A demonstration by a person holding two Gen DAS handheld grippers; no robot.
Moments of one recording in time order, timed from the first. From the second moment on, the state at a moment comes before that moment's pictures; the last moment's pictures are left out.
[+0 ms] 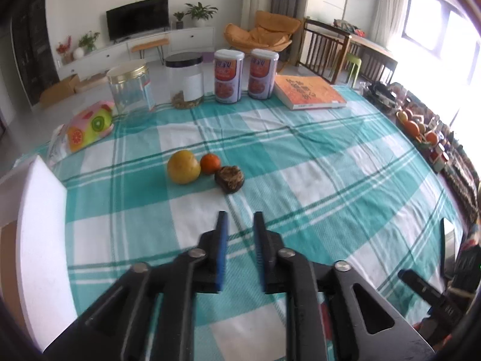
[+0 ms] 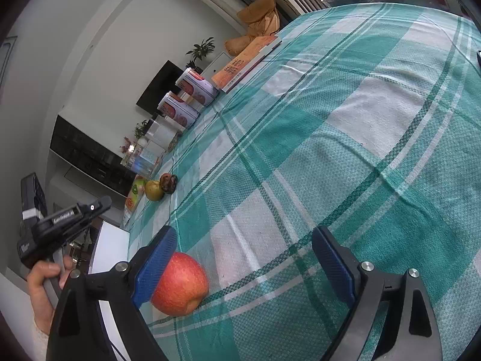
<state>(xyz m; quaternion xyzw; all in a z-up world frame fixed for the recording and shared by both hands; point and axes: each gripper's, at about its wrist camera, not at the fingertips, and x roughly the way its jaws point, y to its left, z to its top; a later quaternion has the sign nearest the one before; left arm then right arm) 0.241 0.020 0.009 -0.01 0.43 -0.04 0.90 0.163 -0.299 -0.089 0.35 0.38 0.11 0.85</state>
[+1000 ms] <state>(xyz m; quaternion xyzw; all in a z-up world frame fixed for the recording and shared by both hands) 0.297 0.058 -0.030 -0.16 0.47 -0.07 0.87 0.168 -0.290 -0.091 0.34 0.39 0.14 0.84</state>
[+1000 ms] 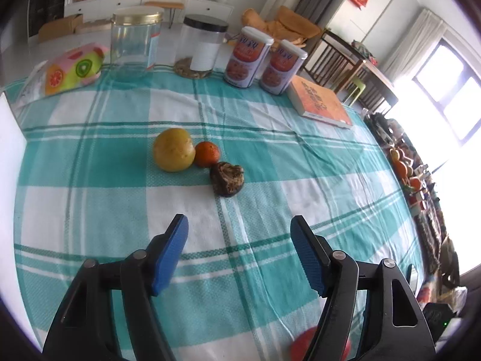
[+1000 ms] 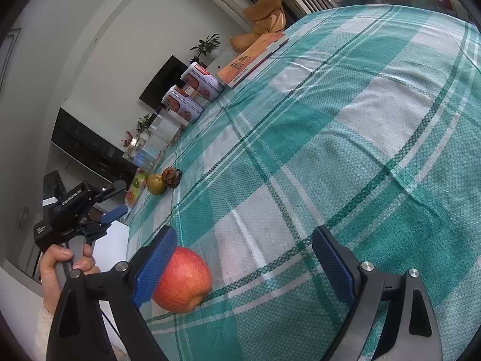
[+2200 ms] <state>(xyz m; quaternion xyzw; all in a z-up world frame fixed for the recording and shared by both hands) 0.092 0.063 0.015 -0.18 0.45 -0.13 0.86 0.169 -0.174 -0.089 0.10 0.44 0.22 0.87</state>
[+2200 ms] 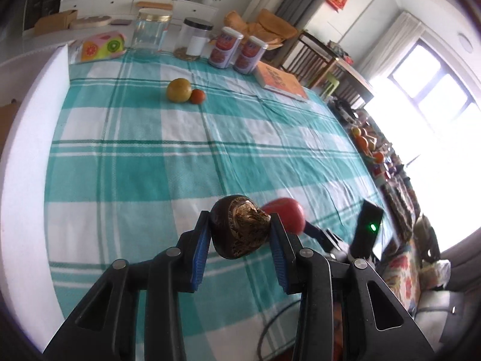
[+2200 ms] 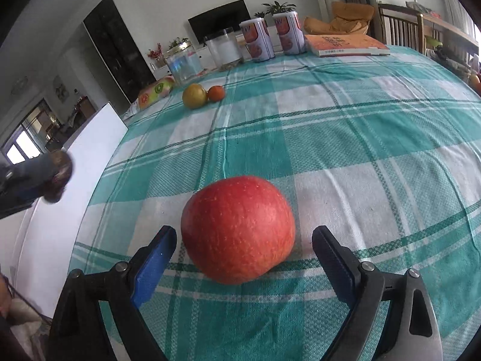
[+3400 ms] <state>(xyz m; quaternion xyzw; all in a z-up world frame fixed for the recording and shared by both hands) -0.053 0.332 -0.007 -0.23 0.40 0.18 0.87 0.019 0.171 0.021 -0.03 0.43 0.57 0.70</state>
